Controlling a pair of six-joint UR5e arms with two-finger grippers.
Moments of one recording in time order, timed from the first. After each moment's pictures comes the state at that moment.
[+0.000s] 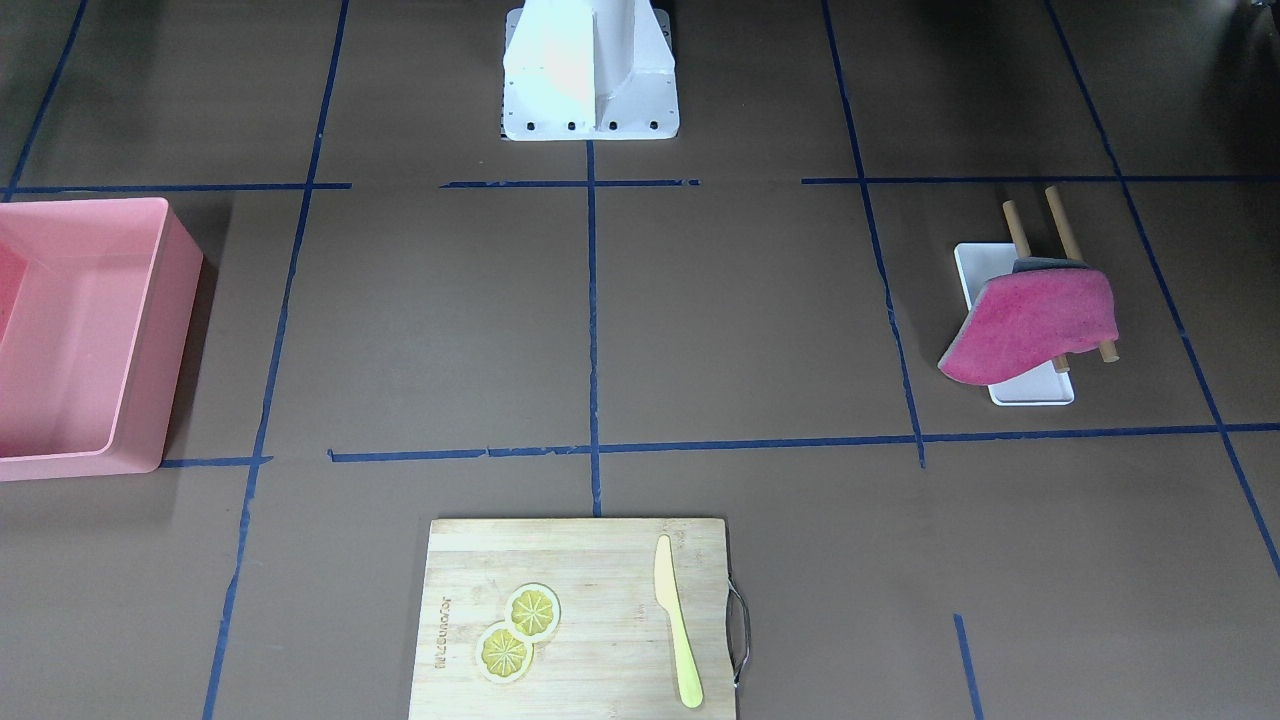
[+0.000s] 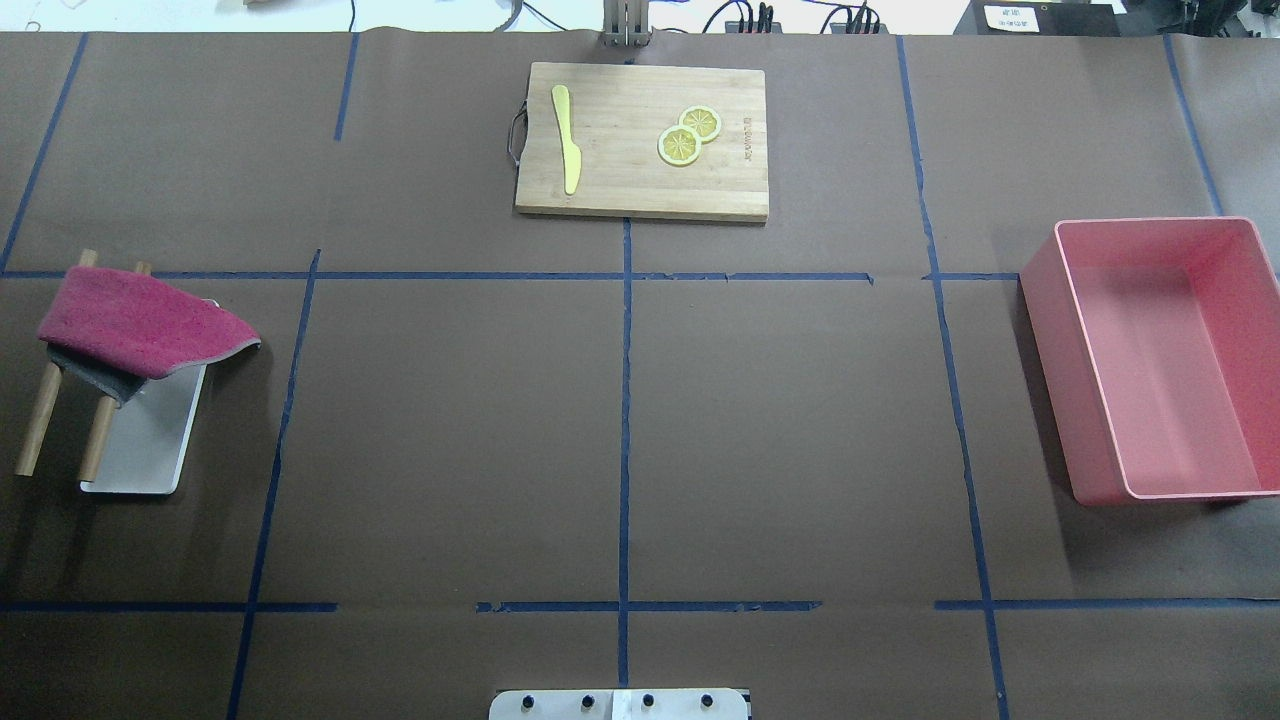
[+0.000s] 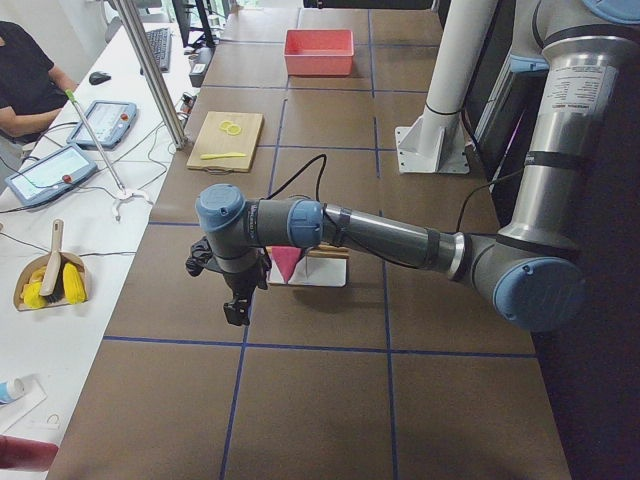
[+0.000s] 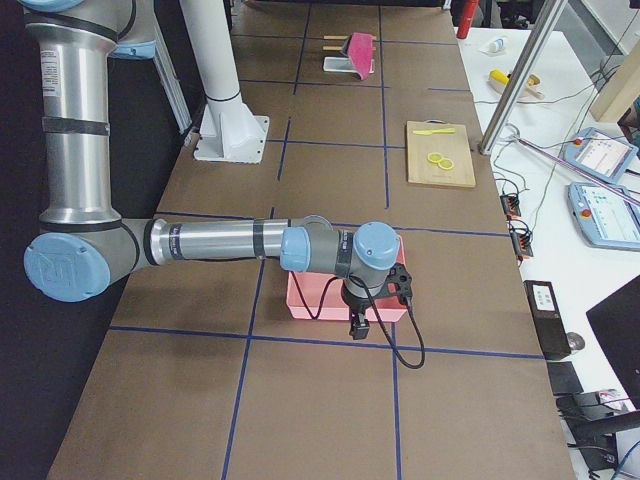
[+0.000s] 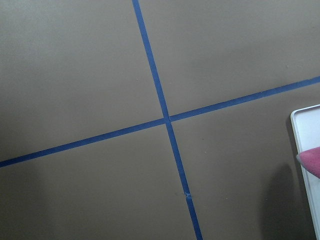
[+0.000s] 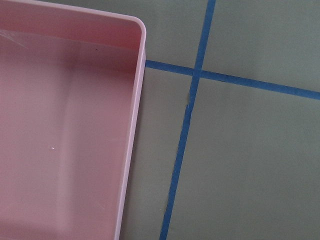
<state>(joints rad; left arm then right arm) -1.55 -1.71 -1.66 -1.34 -2.28 0.26 1.52 -1.60 1.68 -1.70 2.35 -0.19</state>
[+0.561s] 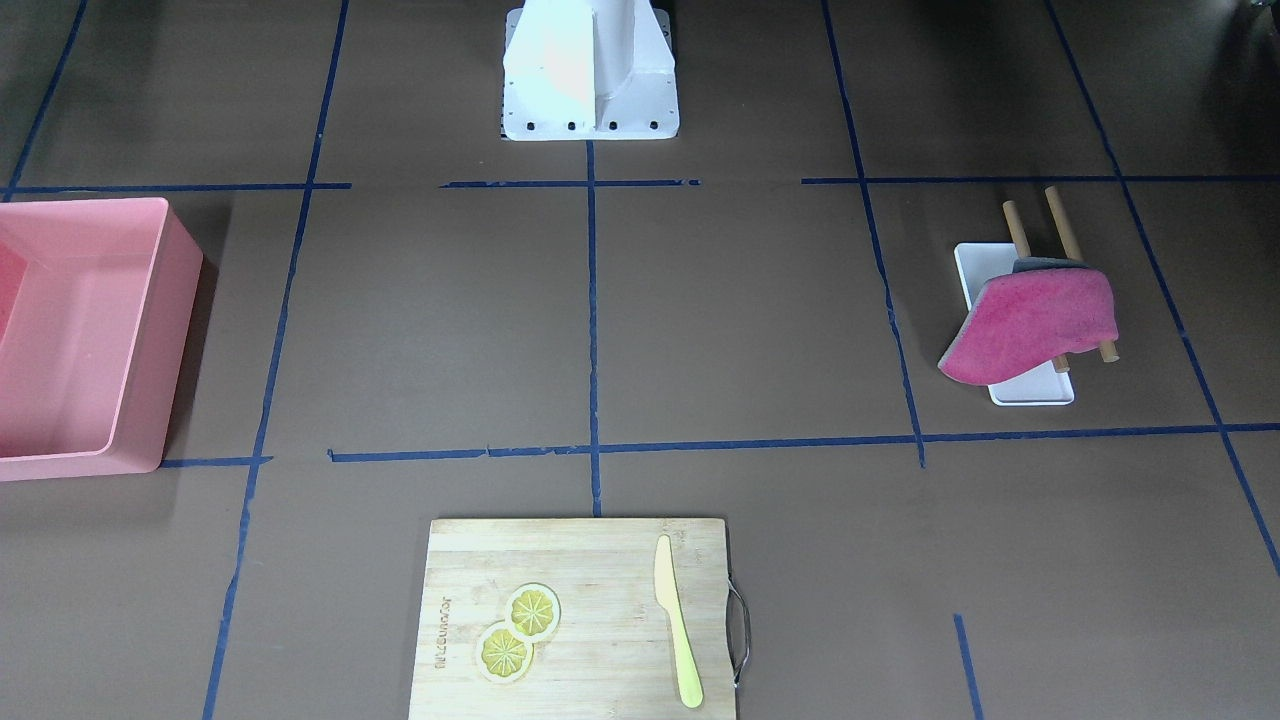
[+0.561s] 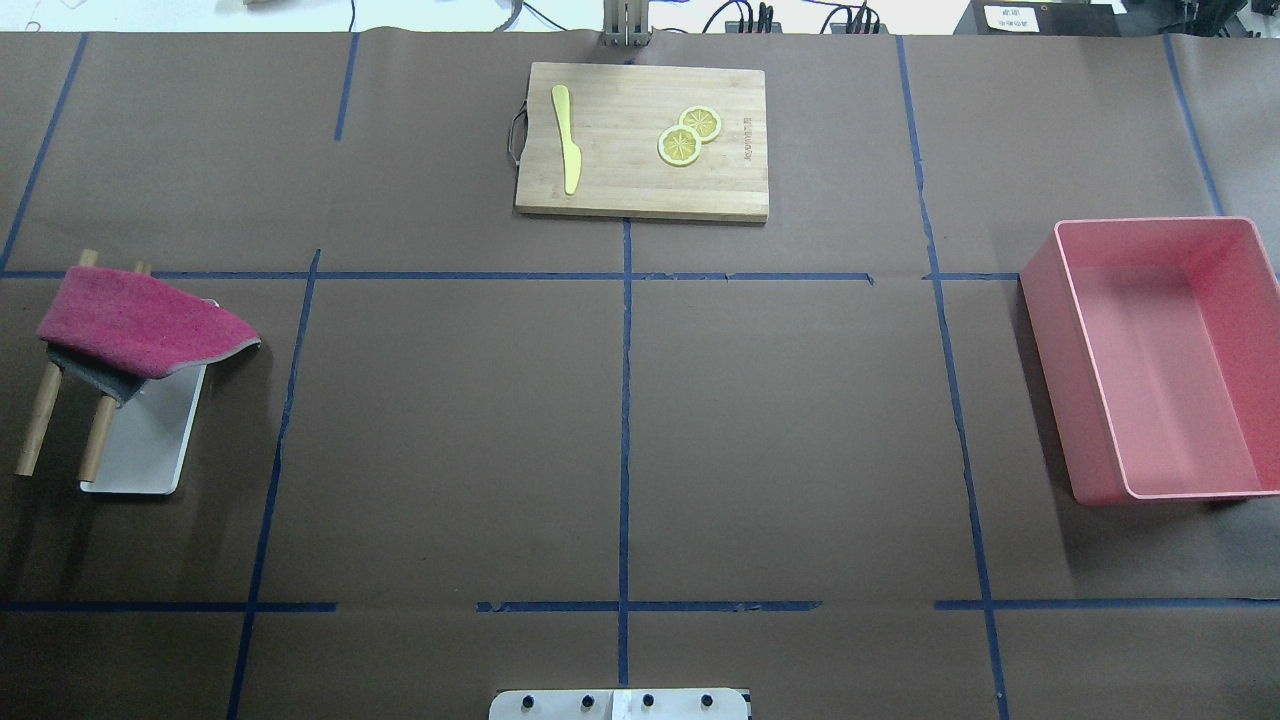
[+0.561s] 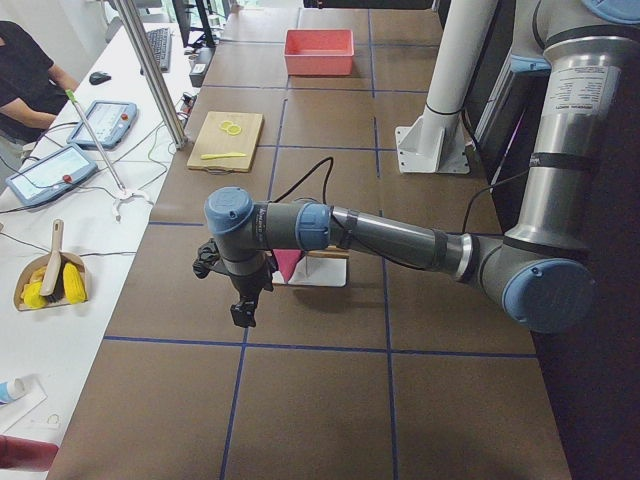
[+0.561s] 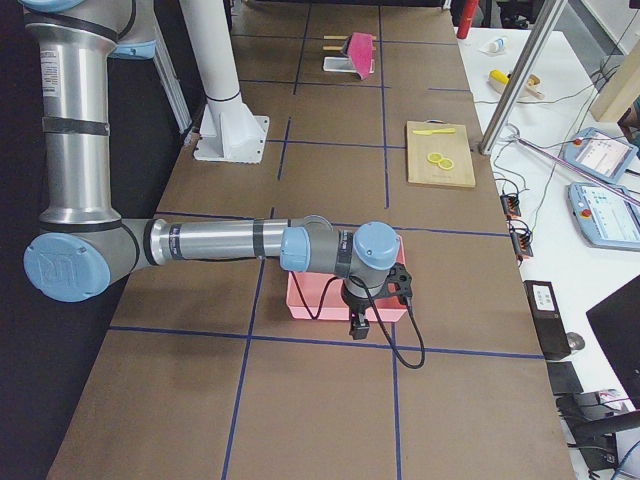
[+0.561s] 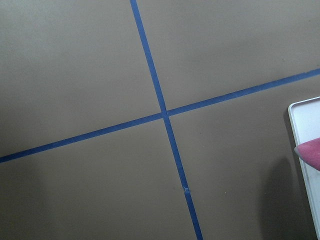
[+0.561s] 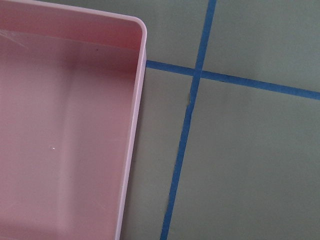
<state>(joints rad) -1.54 -1.67 -1.69 -1.35 -2.29 0.26 1.52 -1.60 1.68 -1.70 2.35 -0.19</state>
